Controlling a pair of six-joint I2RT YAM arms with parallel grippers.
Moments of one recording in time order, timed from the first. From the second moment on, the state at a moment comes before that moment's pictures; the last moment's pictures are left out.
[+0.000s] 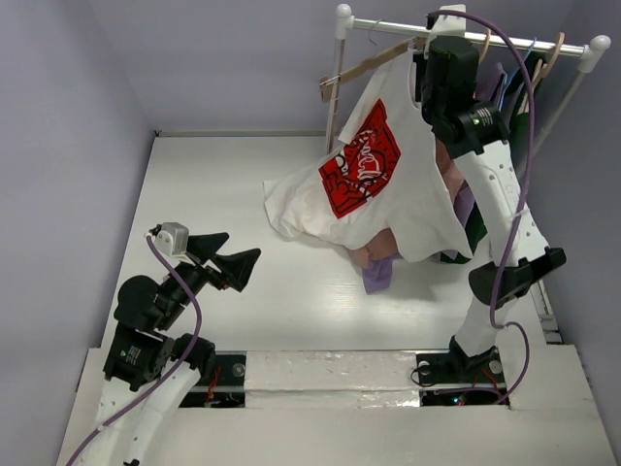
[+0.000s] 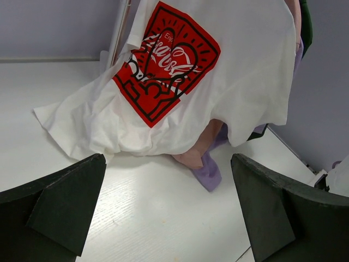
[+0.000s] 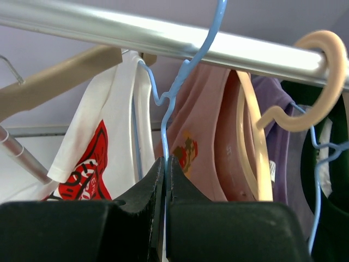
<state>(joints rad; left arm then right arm) -0.37 0.27 0.66 -0.32 0.25 -0.40 0.41 1.78 2.31 -0.69 0.63 -0.07</state>
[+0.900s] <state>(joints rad) -0.37 0.27 0.66 -0.32 0.24 -0.40 0.38 1.69 1.96 -0.42 0.57 -0.06</state>
